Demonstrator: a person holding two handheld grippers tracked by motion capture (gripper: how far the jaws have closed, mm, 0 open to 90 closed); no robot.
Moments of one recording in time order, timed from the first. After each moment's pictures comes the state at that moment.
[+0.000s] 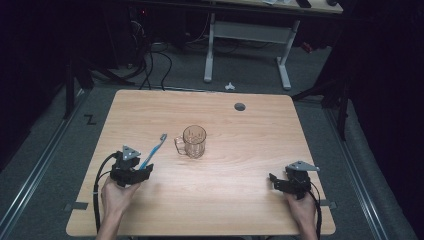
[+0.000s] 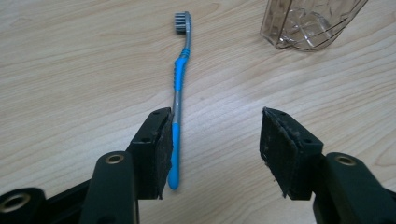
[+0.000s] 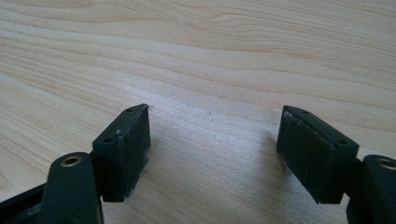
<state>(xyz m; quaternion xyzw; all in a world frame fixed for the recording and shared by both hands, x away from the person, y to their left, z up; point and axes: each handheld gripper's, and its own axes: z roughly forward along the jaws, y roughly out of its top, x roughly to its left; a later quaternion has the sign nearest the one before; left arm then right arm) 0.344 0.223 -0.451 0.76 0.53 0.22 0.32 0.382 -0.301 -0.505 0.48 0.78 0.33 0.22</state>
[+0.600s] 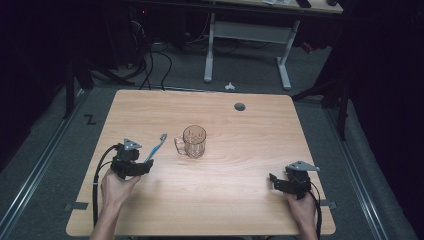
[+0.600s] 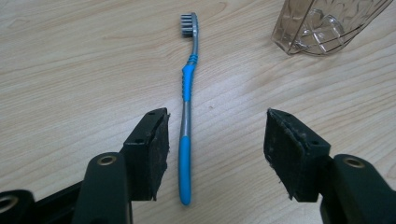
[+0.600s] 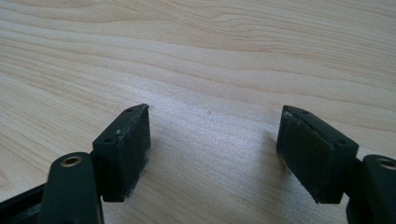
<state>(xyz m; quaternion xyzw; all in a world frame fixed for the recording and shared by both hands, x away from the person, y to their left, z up) 0.366 0.225 -0.442 0.77 0.53 0.20 0.29 0.382 -0.302 -0.505 0.48 0.78 0.33 0.22</state>
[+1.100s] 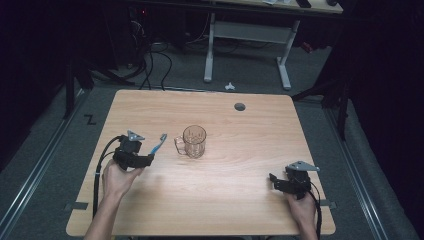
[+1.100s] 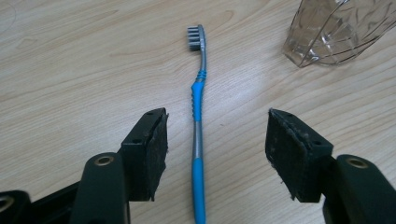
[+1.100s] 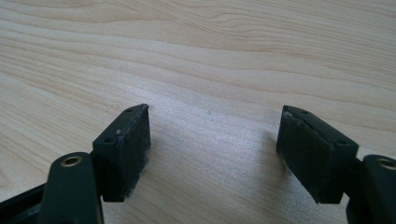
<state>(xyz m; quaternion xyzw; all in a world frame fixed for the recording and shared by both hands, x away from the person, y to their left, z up) 0.387 0.223 -0.432 0.78 0.52 0.20 0.27 0.382 -0.302 -0.505 0.48 0.78 0.33 0.22</state>
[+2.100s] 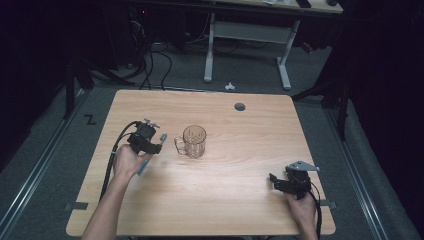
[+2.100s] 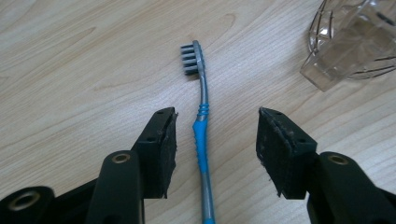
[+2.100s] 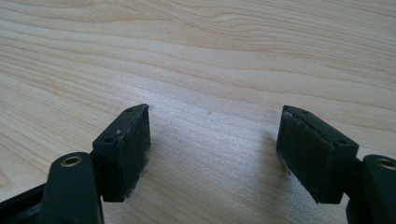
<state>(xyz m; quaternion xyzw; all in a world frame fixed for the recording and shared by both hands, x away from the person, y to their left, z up) 0.446 0.200 -0.436 0.82 0.50 0.17 0.21 0.382 -0.302 -0.505 0.48 0.78 0.33 0.22</state>
